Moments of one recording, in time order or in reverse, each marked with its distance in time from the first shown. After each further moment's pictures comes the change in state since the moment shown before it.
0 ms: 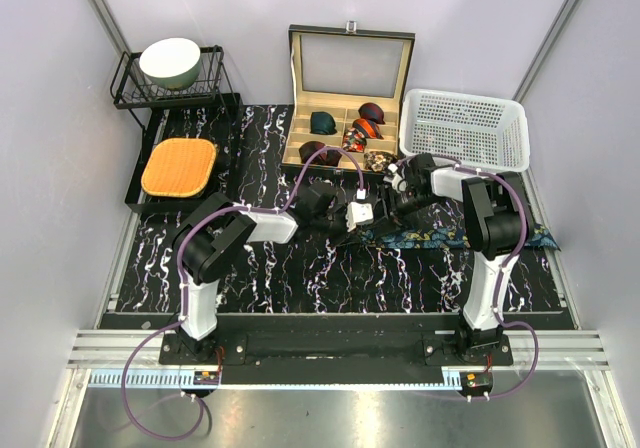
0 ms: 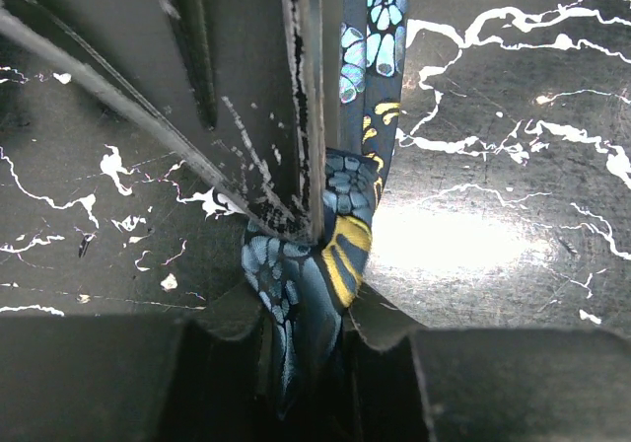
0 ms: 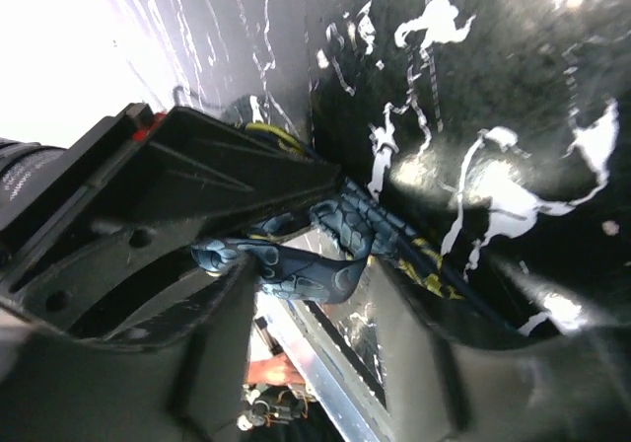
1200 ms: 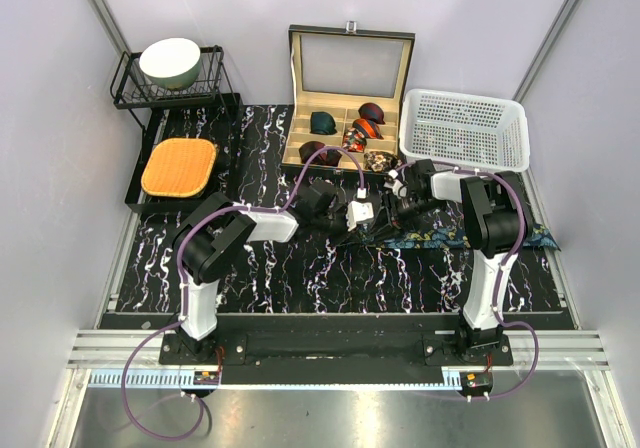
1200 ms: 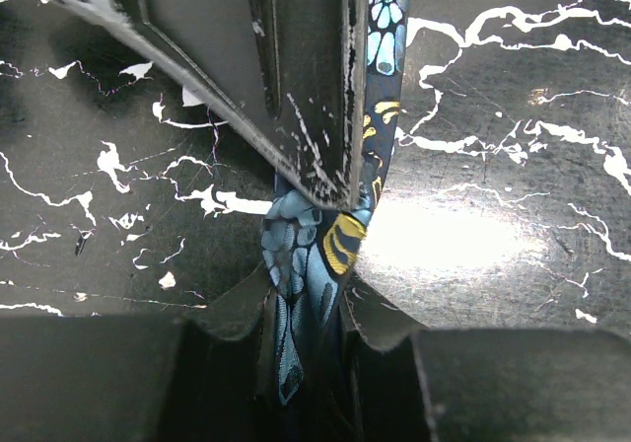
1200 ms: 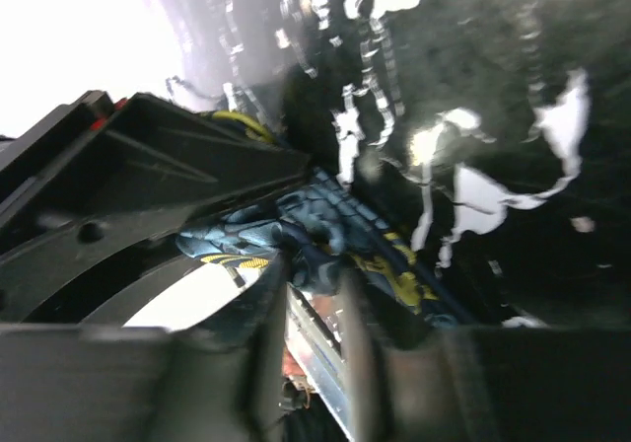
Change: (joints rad) left arm -0.002 0.001 0.015 -0.029 0.000 -0.006; right arm -0.007 0.019 -0.038 0.021 -0.019 -0.027
